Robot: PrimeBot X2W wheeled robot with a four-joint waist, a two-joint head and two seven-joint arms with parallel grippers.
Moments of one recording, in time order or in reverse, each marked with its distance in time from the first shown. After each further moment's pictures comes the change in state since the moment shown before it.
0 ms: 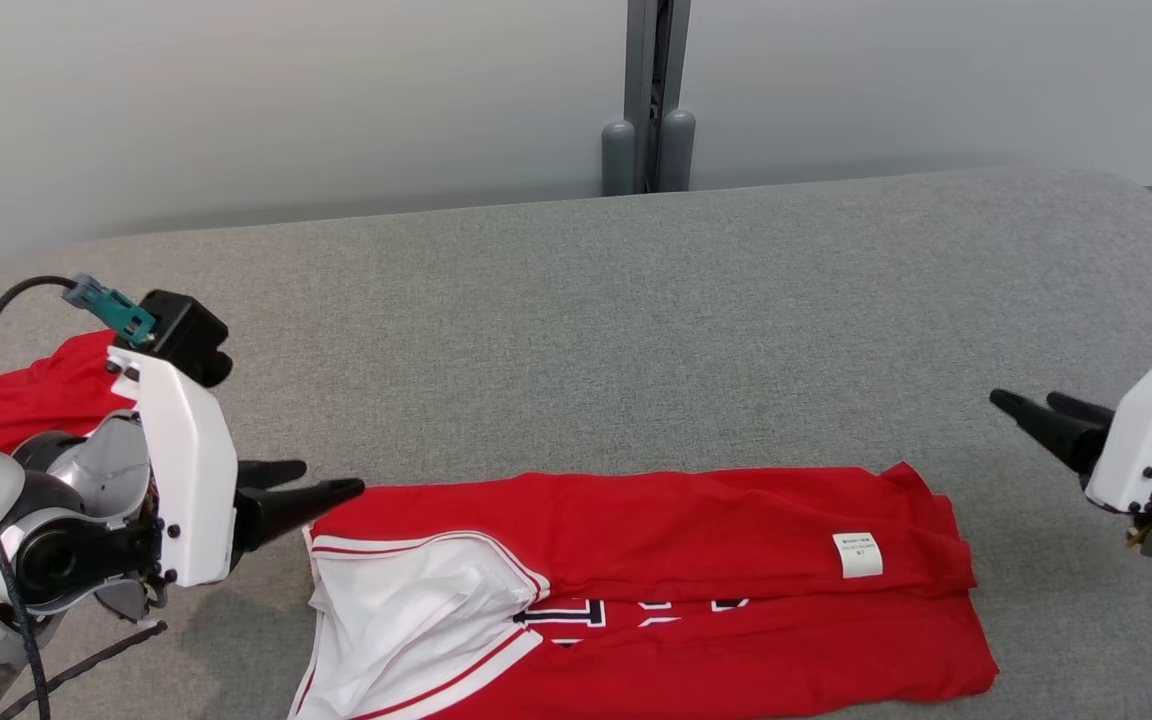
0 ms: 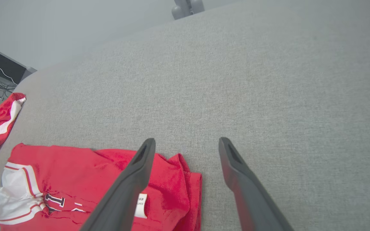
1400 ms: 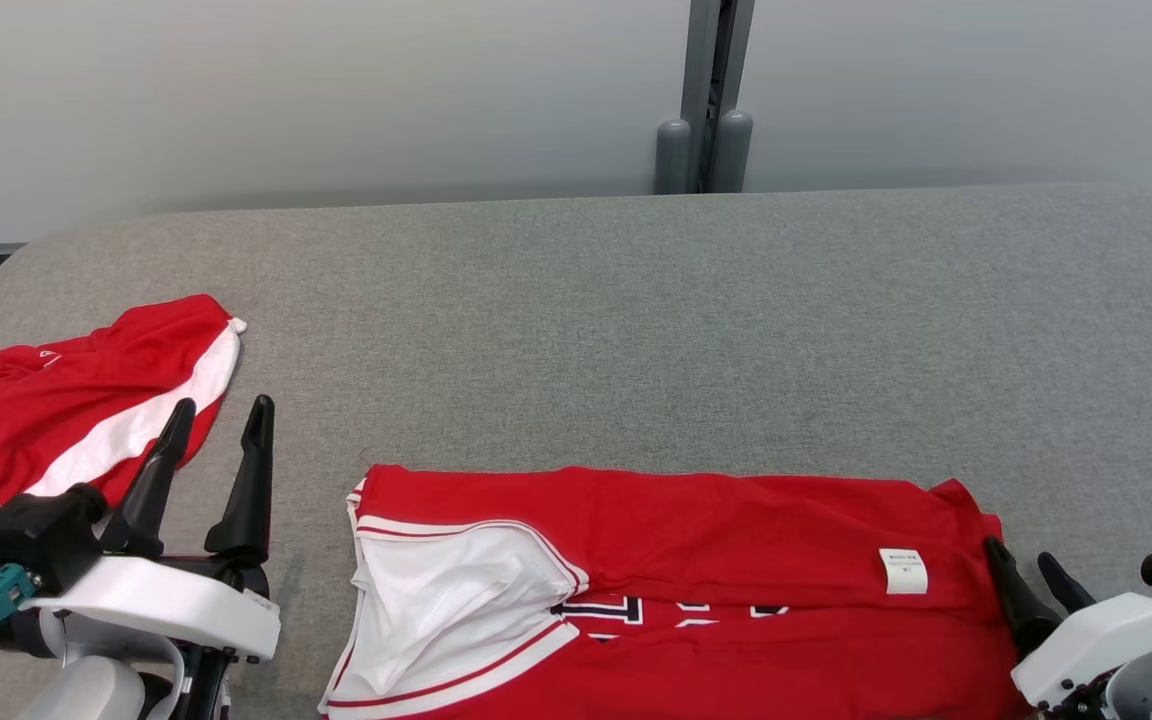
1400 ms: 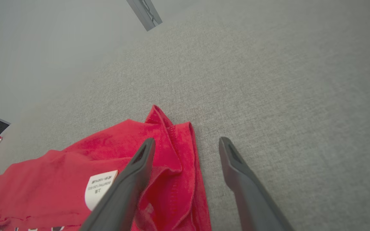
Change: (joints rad) left arm 0.455 -0.229 0.299 -0.065 0.453 0.267 -1.107; right arm 0.386 0.282 -0.309 0.095 -0.274 0.000 -0.558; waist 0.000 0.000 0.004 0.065
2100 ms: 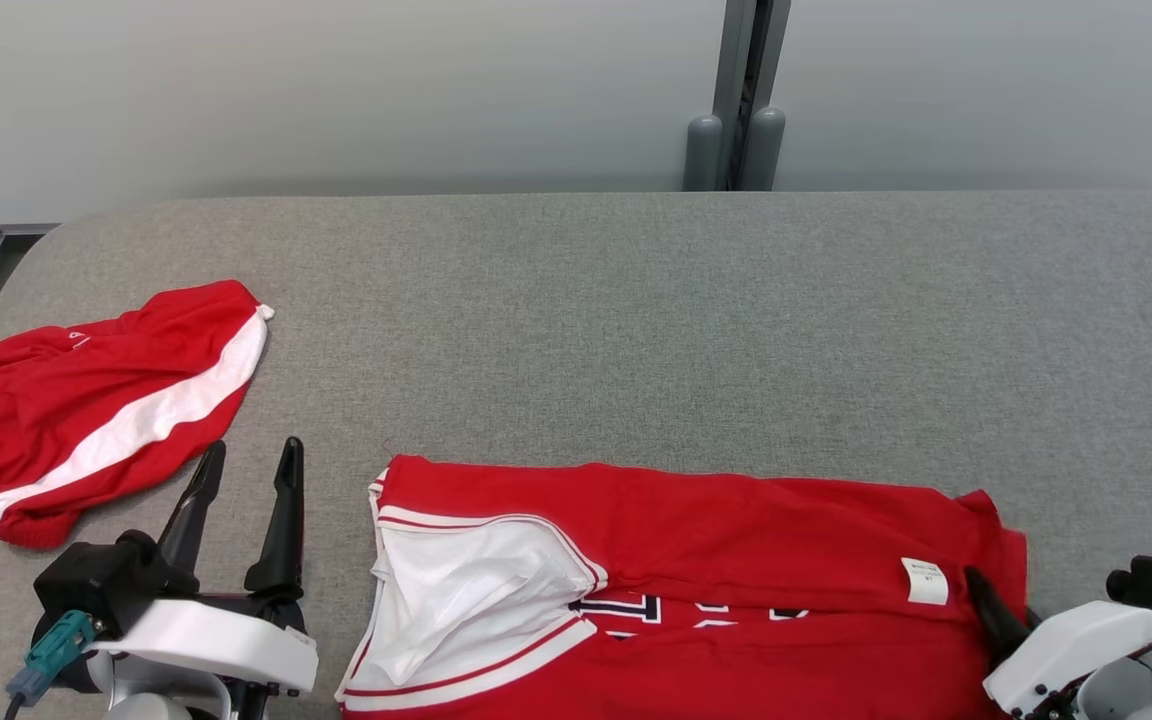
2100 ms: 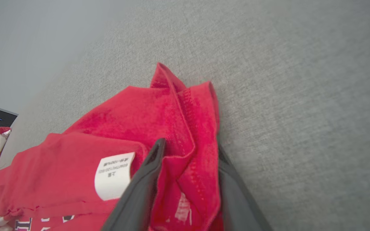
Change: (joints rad) left arm 0.087 -0.199 0.152 0.122 0.248 -0.105 -0.001; right arm -0.005 0.045 0.007 0.048 0.088 0.000 0.100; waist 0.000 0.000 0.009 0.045
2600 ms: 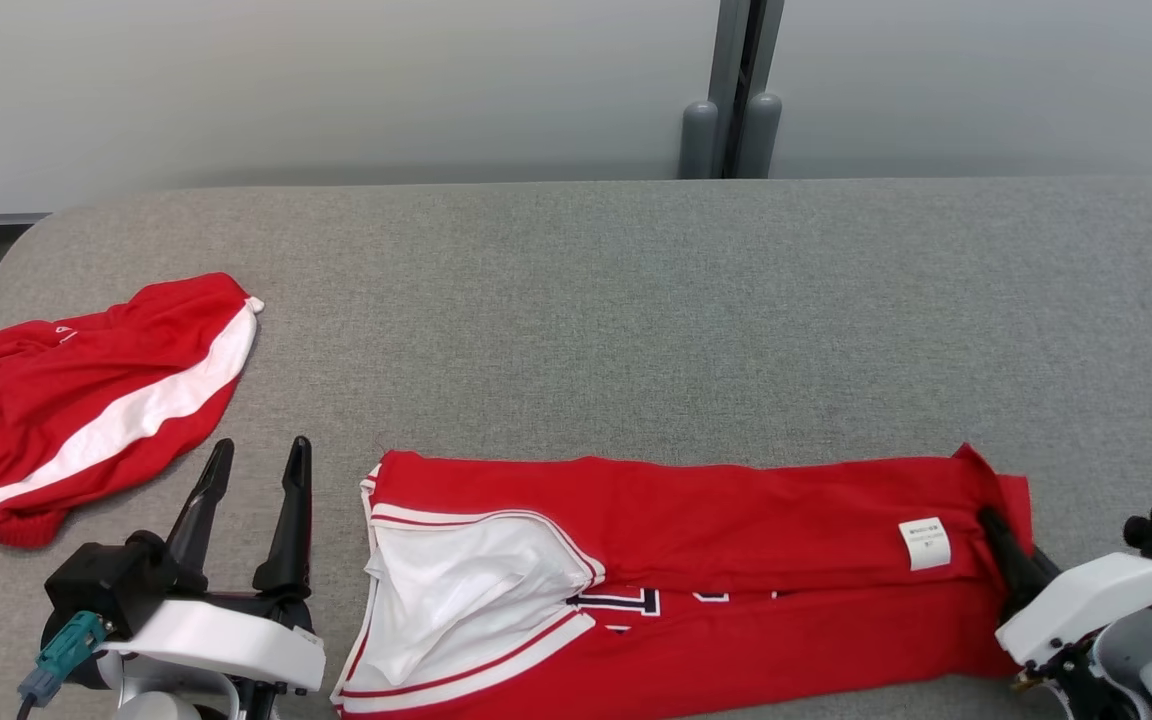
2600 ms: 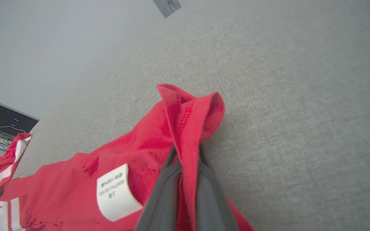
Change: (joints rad) left arm 0.001 -0.060 0.056 0.039 0.067 -0.059 0.000; right arm -0.042 -0.031 0.035 -0.063 0.018 0.000 -0.033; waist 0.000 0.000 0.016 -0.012
